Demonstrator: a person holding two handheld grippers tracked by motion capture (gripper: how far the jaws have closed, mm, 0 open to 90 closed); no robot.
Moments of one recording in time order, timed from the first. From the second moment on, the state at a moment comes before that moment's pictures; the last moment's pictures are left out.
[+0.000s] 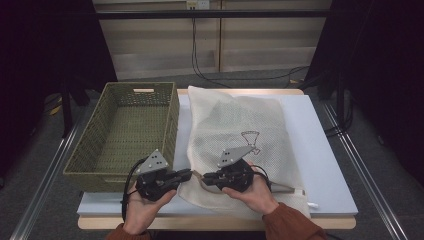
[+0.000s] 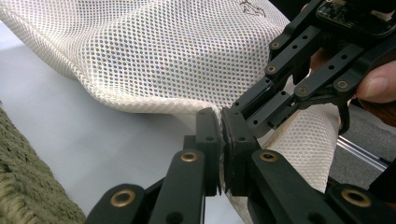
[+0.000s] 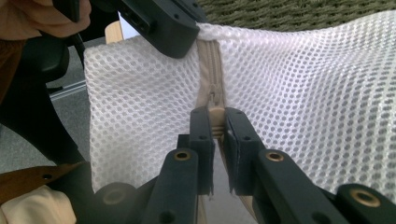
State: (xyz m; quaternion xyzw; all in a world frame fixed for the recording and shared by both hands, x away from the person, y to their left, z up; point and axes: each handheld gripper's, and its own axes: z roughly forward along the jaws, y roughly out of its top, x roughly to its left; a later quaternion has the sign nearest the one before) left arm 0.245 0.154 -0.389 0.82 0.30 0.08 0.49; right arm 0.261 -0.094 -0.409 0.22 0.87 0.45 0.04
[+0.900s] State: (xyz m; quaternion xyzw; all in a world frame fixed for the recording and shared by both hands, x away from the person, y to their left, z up) left arm 0.245 0.156 -0.388 0.81 0.30 0.08 0.49; right arm 0.260 -0.105 -0.415 0.23 0.87 0.44 0.04
